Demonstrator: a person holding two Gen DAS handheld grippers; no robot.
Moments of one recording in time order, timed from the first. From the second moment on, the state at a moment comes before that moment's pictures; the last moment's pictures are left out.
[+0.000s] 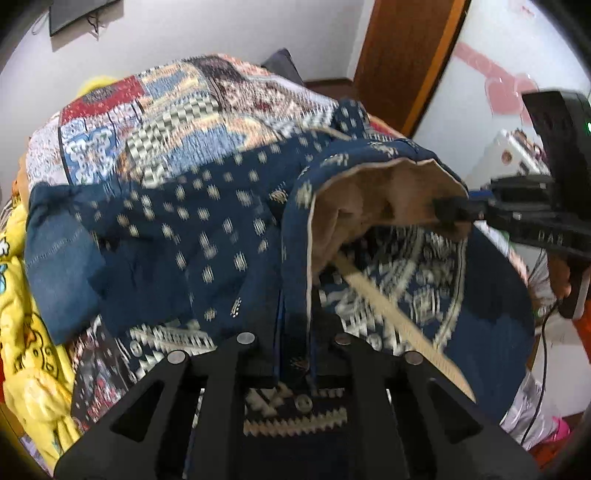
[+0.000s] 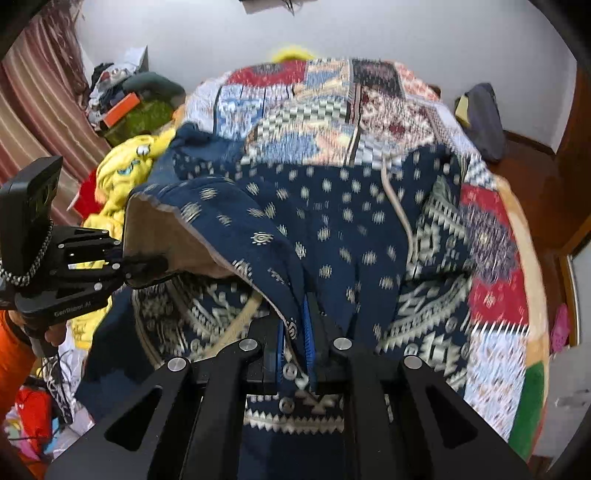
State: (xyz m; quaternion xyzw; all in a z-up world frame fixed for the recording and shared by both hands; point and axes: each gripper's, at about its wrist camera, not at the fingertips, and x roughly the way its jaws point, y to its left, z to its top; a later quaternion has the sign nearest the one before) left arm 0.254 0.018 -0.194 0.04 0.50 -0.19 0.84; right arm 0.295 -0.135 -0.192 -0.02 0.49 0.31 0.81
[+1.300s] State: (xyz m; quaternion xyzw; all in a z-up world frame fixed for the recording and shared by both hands) left arm 0.270 0.055 -0.217 -0.02 0.50 -0.12 0.86; right arm 0.327 -0.126 -0.241 -0.05 0.52 0.27 0.81
